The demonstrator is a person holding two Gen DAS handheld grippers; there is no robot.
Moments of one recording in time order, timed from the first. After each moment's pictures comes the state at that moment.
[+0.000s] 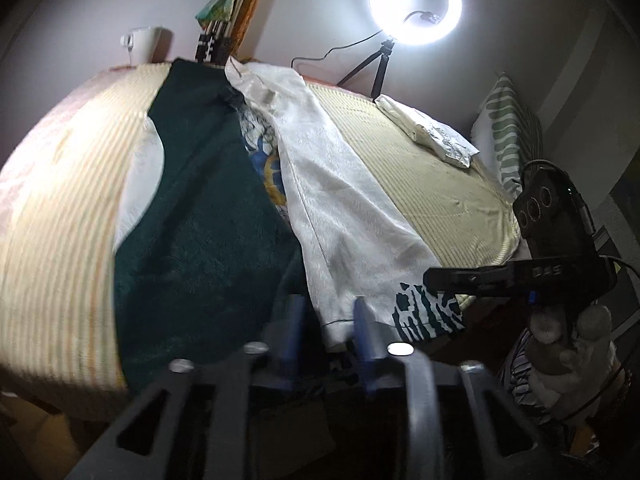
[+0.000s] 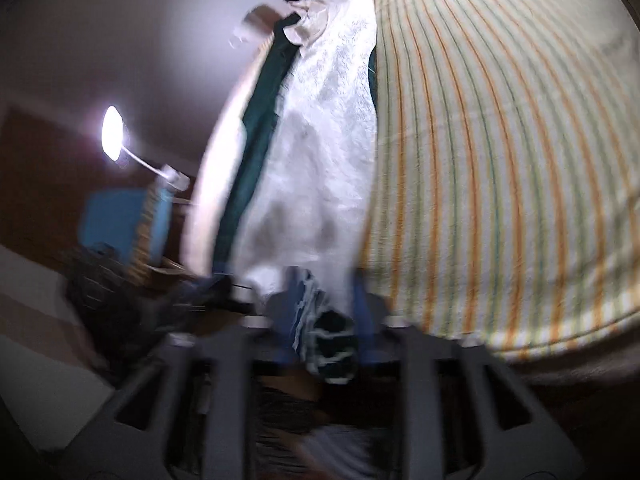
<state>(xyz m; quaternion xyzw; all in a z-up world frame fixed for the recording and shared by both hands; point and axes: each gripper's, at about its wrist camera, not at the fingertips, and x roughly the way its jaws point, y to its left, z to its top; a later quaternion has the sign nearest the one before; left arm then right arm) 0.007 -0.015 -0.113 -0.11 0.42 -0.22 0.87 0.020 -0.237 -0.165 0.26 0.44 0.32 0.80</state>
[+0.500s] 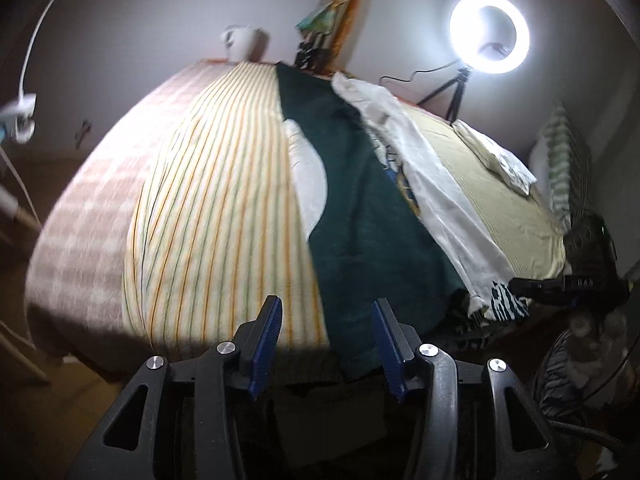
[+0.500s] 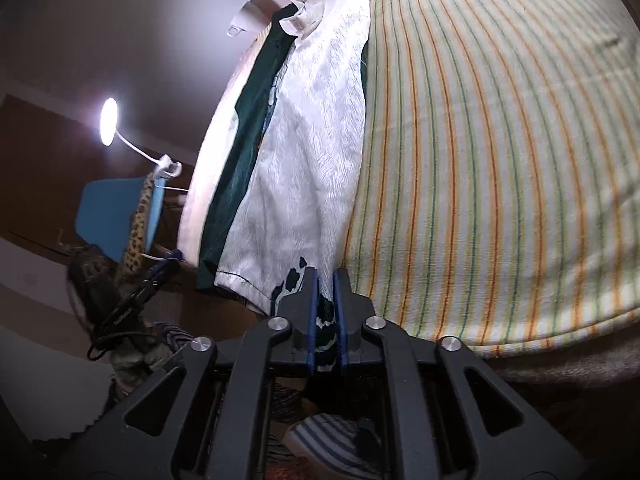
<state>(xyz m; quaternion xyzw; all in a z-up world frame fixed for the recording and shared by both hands) -0.011 0.091 -0.114 -0.14 0.45 -0.11 0.88 0.020 -0.253 -0.175 0.28 0.45 0.34 0.78</state>
